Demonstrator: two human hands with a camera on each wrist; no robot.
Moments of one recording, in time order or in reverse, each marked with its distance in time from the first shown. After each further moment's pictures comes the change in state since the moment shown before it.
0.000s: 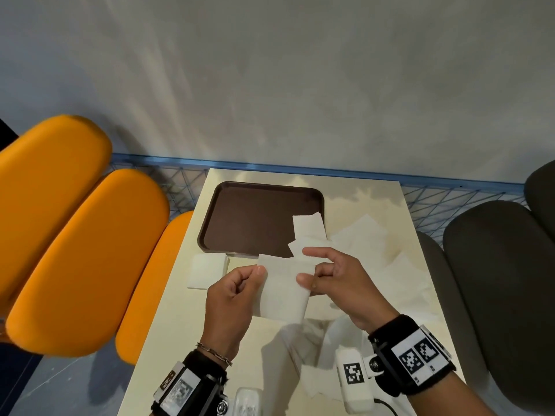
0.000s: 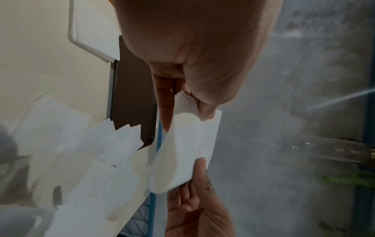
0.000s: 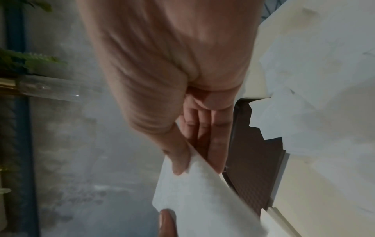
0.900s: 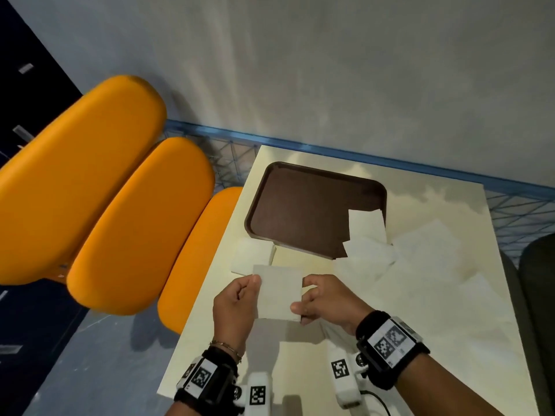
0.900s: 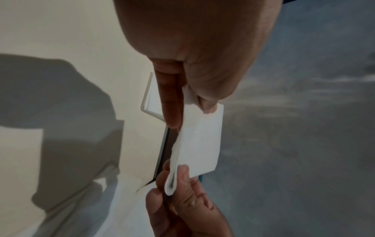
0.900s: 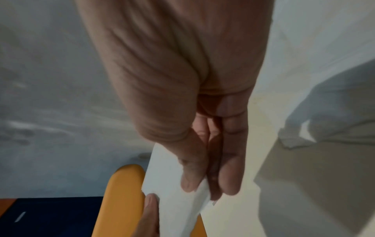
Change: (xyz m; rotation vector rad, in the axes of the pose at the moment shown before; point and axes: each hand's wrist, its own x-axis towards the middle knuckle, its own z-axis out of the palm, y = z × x) left_hand 0.052 -0.086 -0.077 0.036 0.300 -0.241; right_hand 0.097 0.088 0.093 -0.271 -0.365 0.350
